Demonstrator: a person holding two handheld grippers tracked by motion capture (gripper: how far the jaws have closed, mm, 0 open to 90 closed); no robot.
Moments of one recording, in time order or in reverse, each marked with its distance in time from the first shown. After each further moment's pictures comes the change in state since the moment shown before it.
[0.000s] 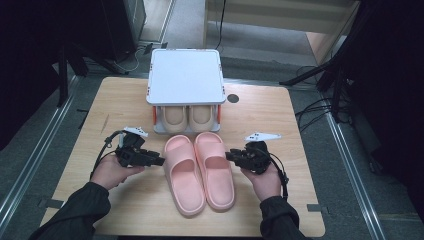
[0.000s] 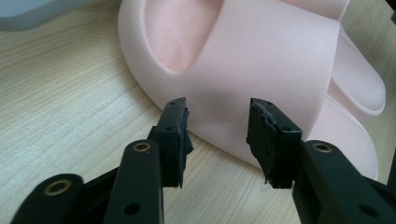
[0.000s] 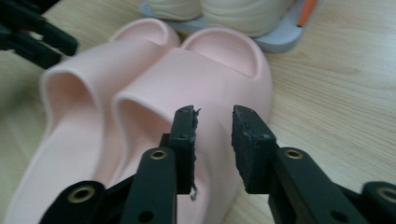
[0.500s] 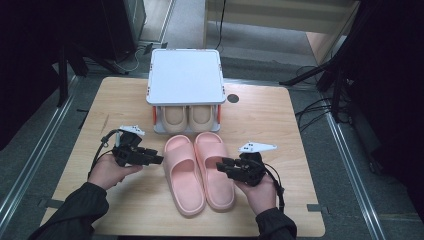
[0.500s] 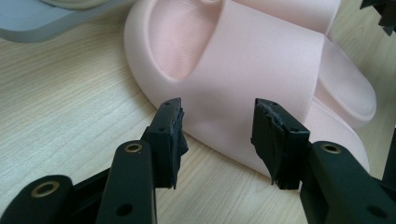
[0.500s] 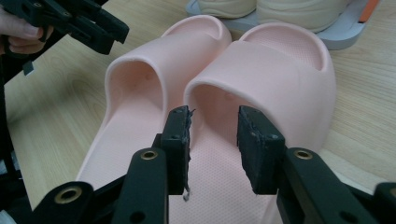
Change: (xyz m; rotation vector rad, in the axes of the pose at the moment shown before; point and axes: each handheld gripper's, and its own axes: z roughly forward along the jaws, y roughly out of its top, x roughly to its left) left arm 0.000 0.001 -0.010 -0.028 0.005 0.006; right arm 0.032 -0.014 -0.005 -0.023 0.085 -0.016
